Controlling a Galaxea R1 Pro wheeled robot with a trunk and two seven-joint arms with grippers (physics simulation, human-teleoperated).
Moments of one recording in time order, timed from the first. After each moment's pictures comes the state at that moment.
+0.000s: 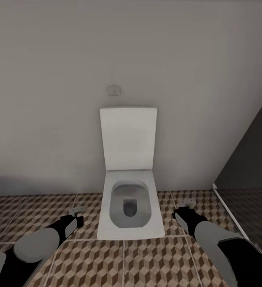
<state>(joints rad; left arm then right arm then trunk) -0.90 0.03 -2.16 0.05 2.35 0.20 0.17 -0.93 0.01 0.16 -0.10 -0.07 0.32 -0.34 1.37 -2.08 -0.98</state>
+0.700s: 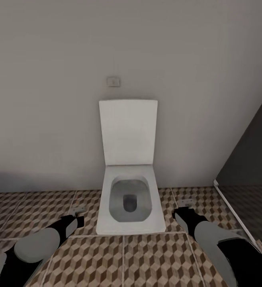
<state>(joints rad) -0.90 0.03 -2.16 0.05 2.35 0.20 0.17 -0.93 0.01 0.17 -0.10 -0.07 0.32 -0.34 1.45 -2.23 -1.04</state>
